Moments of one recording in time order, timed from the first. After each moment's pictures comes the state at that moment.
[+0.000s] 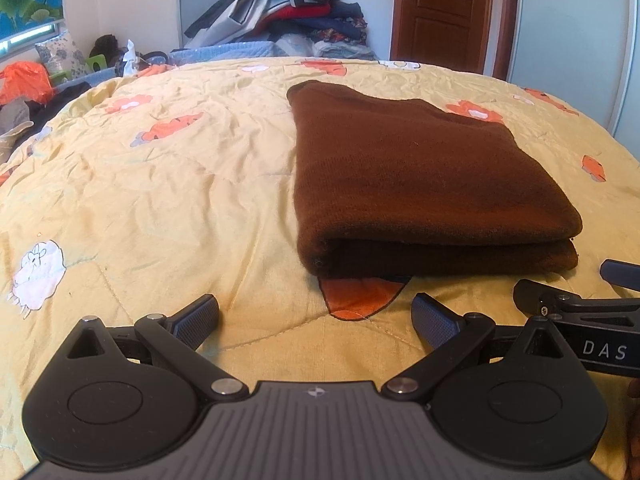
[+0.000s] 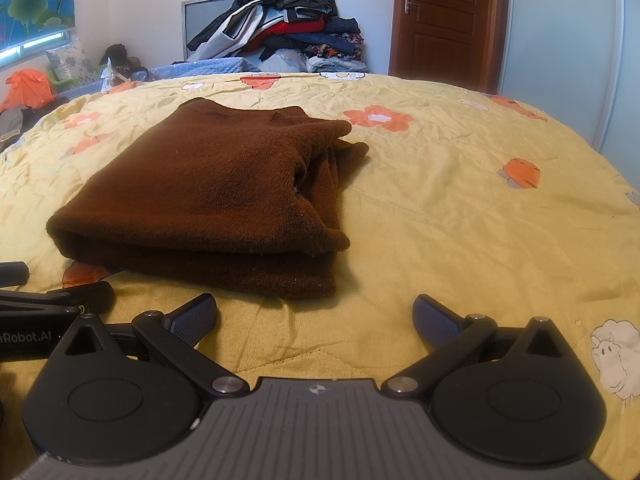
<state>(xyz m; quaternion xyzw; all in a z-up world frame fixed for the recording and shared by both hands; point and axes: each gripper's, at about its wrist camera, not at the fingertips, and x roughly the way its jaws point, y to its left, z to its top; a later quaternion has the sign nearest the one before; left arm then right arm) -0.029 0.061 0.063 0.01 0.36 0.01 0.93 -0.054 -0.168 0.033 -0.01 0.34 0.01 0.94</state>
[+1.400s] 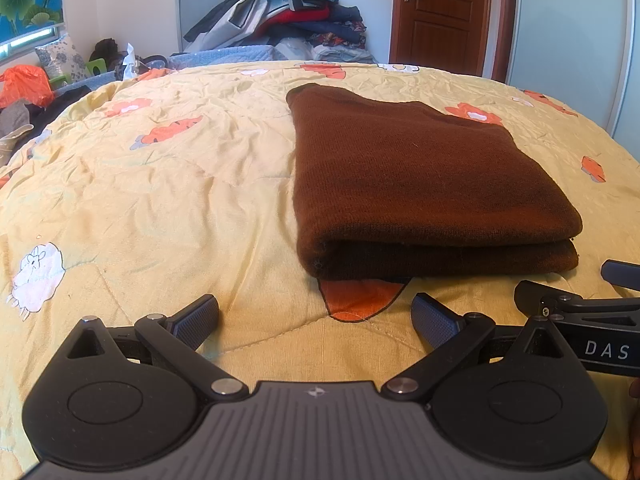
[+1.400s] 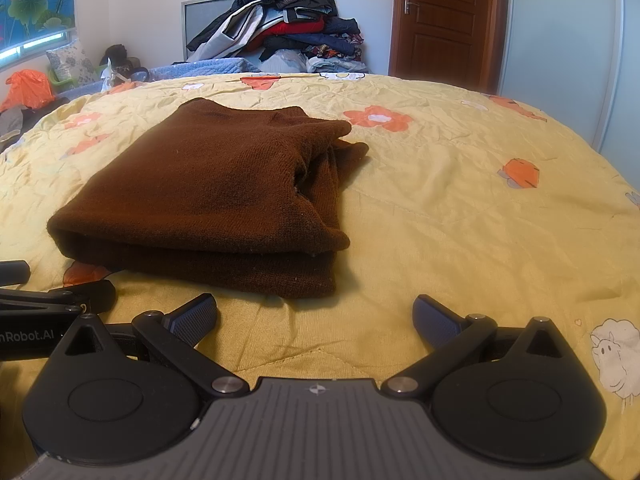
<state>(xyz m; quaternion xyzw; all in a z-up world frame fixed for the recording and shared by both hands) -0.031 0.061 0.062 0.01 0.36 0.01 0.93 -0.055 -0.168 0.033 -0.01 0.34 0.01 0.94</state>
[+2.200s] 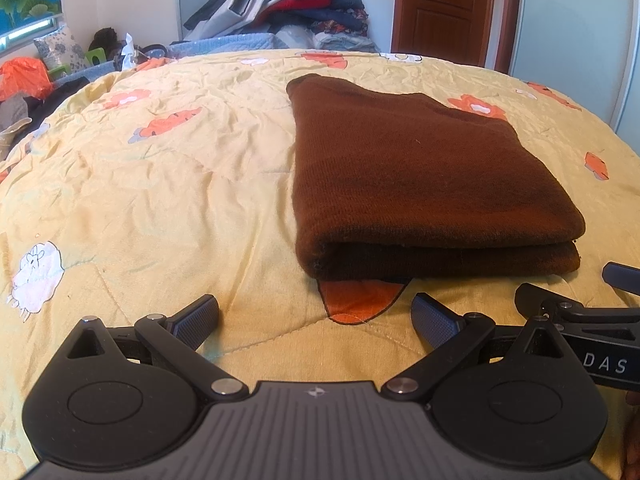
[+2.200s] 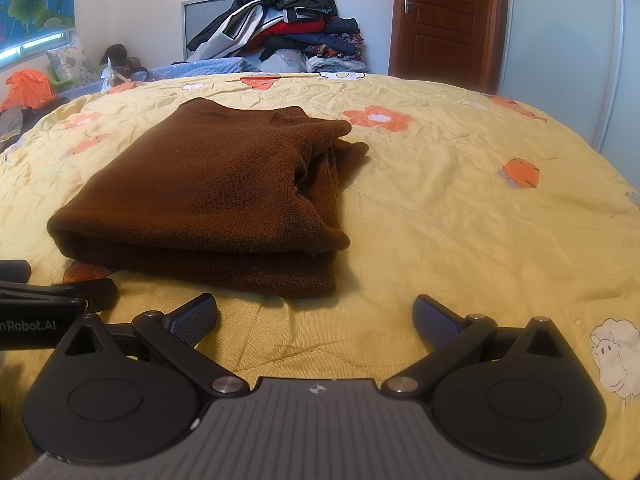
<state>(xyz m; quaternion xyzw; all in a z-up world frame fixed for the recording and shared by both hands) -0.023 0.060 0.066 0.01 0.38 0.01 0.93 -0.055 -0.169 0.033 -0.01 0.34 0.01 0.94</state>
